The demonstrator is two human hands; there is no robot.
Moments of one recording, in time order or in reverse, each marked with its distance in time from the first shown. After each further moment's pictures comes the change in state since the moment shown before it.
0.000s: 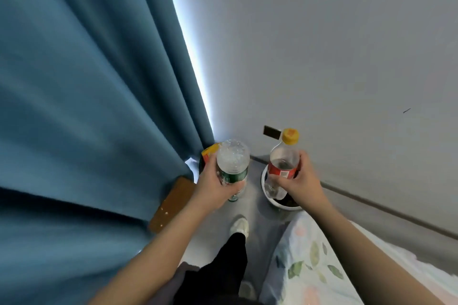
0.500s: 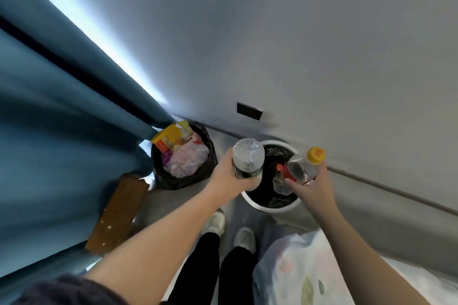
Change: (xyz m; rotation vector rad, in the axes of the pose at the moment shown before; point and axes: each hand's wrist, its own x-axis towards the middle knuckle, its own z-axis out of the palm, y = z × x) left_hand 0.252 -0.157 0.186 0.018 -0.256 -0.261; right_hand 0.193 0.247 -0.020 -0.058 0.126 0.299
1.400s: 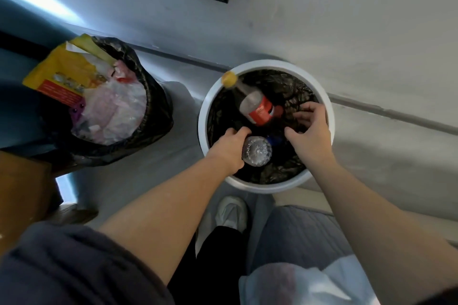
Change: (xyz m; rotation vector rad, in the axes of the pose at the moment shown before) left_hand 0.190 -0.227 0.152 0.759 -0.426 -0.161; right_hand 0.153 0.260 0.091 -0.039 0.029 0.137
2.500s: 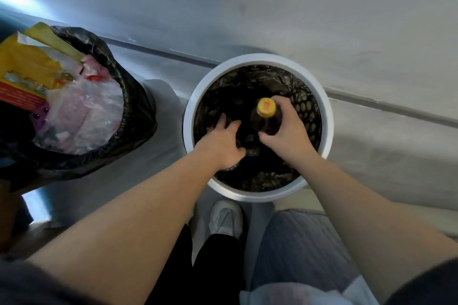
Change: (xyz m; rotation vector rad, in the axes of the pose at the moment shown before) left_hand 0.030 -0.012 -0.004 0.071 -0.057 0.010; right_hand 0.015 0.010 0.031 -0.175 -0.190 -0.197
